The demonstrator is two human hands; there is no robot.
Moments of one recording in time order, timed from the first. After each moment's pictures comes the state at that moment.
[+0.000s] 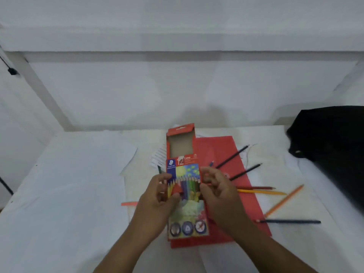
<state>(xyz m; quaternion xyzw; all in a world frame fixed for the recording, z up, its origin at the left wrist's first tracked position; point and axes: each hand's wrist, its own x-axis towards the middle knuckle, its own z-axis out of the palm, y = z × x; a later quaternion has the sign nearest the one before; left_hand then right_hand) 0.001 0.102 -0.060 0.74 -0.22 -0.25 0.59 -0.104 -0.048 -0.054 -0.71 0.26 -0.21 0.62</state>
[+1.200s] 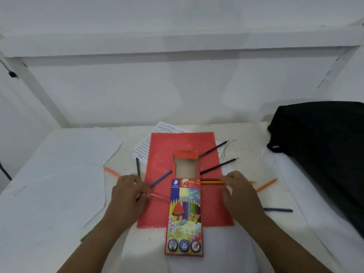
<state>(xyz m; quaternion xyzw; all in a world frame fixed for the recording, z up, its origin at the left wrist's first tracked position) -0.001 0.102 -0.110 0.88 -0.40 0.03 0.26 -0.195 -0.167 -0.106 -0.92 0.25 -0.17 0.23</state>
